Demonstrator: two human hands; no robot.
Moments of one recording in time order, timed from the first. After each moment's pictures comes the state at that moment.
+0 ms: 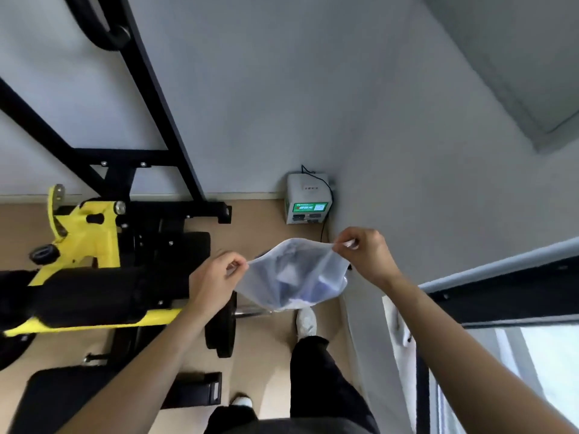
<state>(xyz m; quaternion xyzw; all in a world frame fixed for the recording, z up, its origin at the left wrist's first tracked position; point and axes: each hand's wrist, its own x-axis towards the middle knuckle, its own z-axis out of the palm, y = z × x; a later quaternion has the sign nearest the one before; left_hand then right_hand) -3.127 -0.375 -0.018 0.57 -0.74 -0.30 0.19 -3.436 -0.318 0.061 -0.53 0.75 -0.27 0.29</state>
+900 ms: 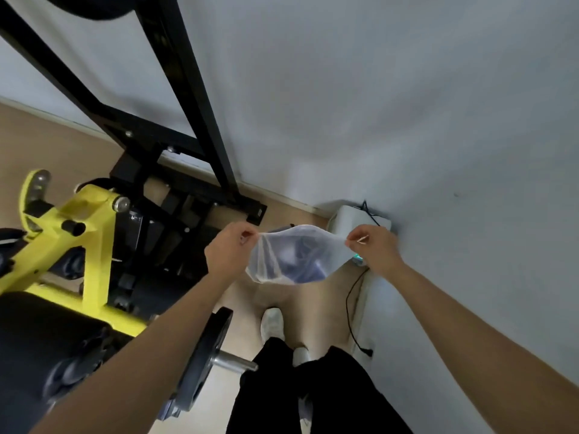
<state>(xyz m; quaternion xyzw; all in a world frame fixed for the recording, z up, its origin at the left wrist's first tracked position) -3.215 -0.685 -0.117 0.77 -0.54 -0.30 0.15 -3.523 -0.725 -0.103 -0.60 0.70 -0.12 0.37</state>
